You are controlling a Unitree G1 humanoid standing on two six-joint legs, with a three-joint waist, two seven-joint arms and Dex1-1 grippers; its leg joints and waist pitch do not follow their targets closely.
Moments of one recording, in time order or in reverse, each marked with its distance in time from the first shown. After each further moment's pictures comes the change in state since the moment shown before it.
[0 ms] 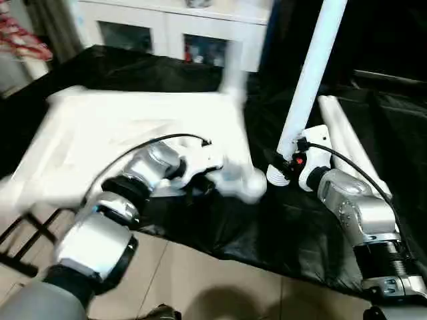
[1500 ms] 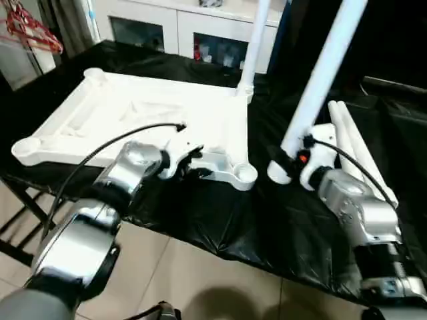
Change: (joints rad) left arm -0.018 0.072 -0.010 0.073 -0.107 -0.143 0.171; right arm 0.020 0.008 -0.053 -0.031 0.055 0.031 -0.062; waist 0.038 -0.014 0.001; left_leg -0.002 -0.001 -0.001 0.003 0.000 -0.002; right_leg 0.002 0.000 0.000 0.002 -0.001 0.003
